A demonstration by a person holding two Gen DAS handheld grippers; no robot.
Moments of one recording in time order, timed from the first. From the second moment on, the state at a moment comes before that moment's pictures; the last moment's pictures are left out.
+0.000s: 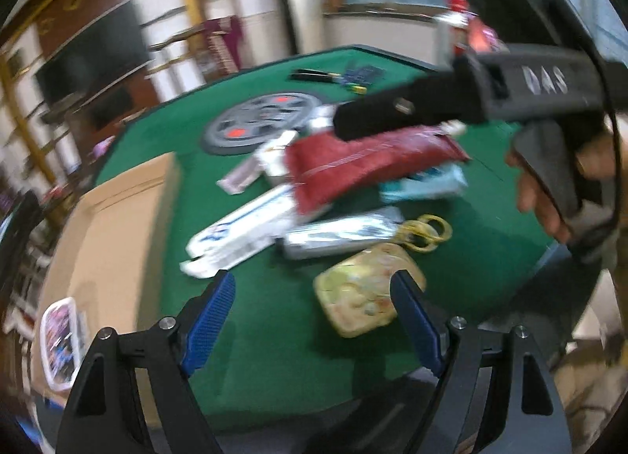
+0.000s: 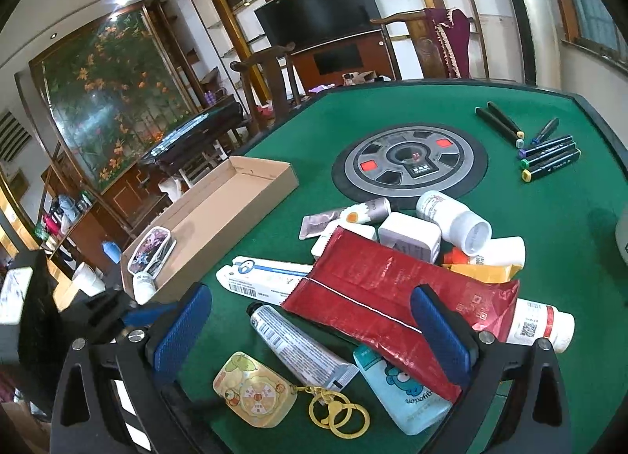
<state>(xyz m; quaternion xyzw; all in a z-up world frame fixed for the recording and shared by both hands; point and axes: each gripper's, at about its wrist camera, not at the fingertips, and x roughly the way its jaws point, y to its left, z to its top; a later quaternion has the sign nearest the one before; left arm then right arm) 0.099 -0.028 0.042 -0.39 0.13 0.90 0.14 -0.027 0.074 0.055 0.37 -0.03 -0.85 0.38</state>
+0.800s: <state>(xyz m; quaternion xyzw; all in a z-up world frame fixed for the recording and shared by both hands) 0.066 -0.060 0.008 -0.45 0.08 0.88 0.14 -0.004 0.124 0.046 0.39 0.01 -0.85 0.35</state>
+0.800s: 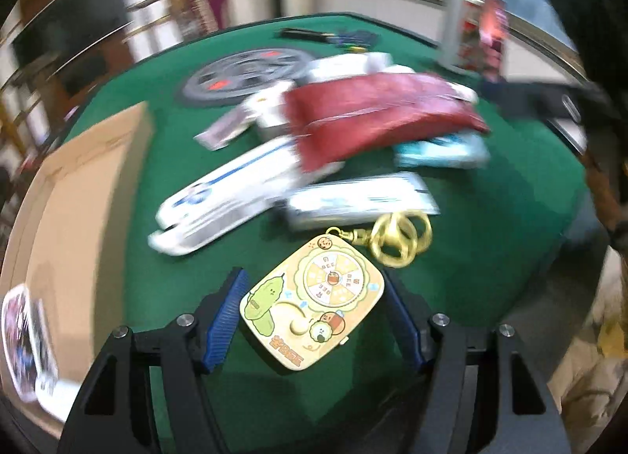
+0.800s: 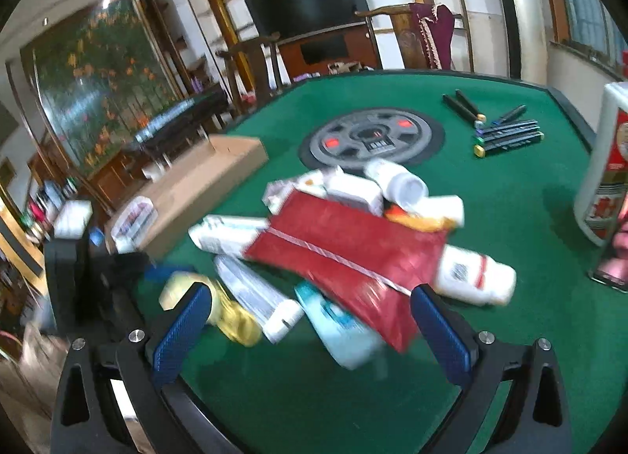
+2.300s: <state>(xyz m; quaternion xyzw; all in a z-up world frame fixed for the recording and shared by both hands) 0.068 -0.089 0.008 -0.46 0.00 0.89 0.04 -0.010 0.065 0.052 0.42 0.14 -0.81 0.38</state>
